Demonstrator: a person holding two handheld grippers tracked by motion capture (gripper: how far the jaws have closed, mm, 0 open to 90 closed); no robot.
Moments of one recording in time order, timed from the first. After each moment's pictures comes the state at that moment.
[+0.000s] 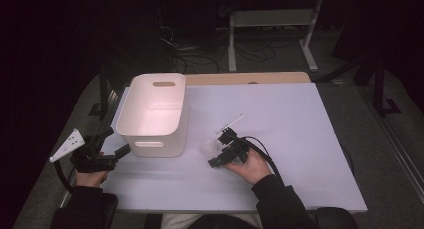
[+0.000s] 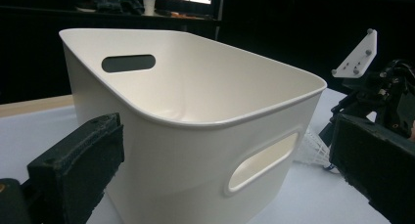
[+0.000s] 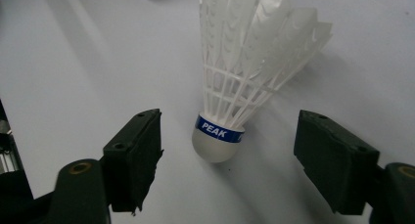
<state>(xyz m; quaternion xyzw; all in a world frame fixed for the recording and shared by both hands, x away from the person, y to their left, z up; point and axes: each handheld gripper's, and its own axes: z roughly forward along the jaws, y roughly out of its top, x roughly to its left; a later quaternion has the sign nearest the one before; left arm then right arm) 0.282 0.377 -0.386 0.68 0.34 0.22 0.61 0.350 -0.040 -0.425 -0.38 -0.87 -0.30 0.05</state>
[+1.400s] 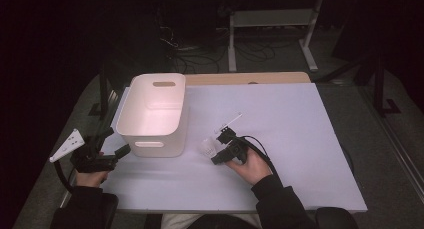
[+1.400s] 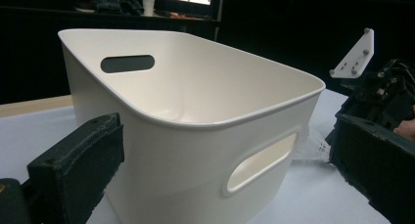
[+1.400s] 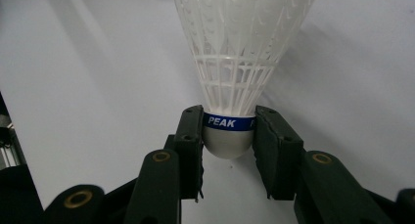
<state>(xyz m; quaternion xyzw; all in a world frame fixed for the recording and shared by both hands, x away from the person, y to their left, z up) 0.282 0.377 -0.386 0.68 0.34 0.22 0.61 0.351 -0.037 -0.421 -0.38 -0.88 -0.29 0.06</state>
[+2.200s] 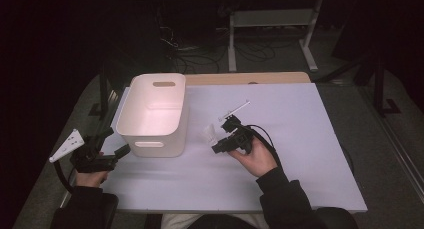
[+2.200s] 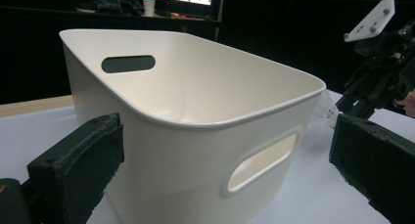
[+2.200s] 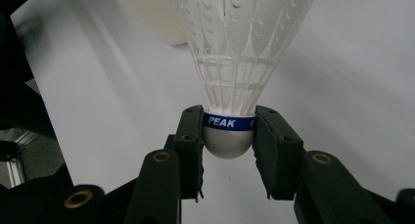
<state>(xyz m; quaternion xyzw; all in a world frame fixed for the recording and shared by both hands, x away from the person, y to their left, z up) 0.282 0.377 -0.386 0.68 0.34 0.22 0.61 0.355 -0.050 -0.376 -0.37 -0.87 -0.34 0.04</state>
